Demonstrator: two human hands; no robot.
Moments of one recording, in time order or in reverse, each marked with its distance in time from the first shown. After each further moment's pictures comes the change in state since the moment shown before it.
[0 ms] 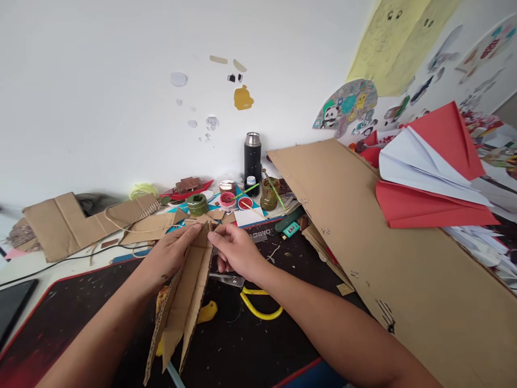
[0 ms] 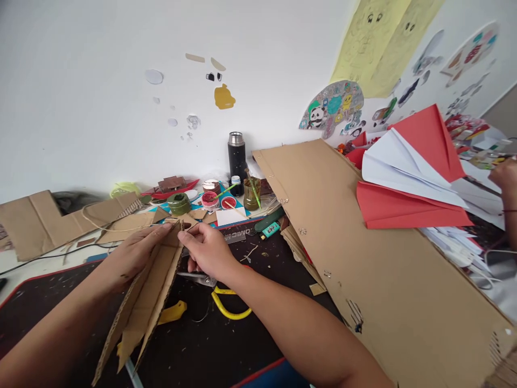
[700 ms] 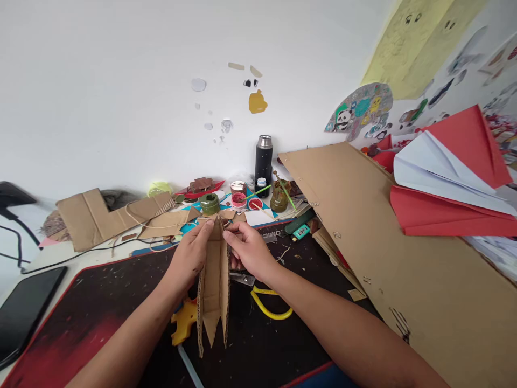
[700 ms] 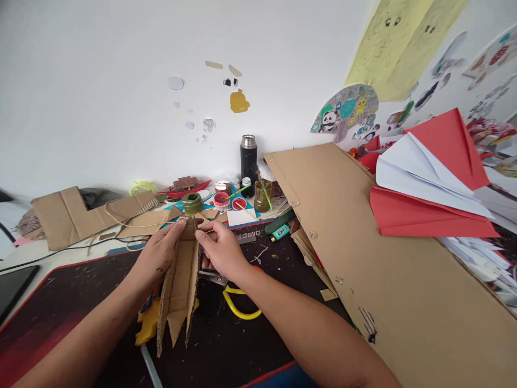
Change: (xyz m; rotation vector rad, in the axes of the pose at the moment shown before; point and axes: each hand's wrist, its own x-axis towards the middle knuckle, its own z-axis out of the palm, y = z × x) left_hand -0.007 -0.003 0.025 -0.219 0.154 -0.028; right_hand 0.002 0.009 0.000 0.025 0.020 -0.066
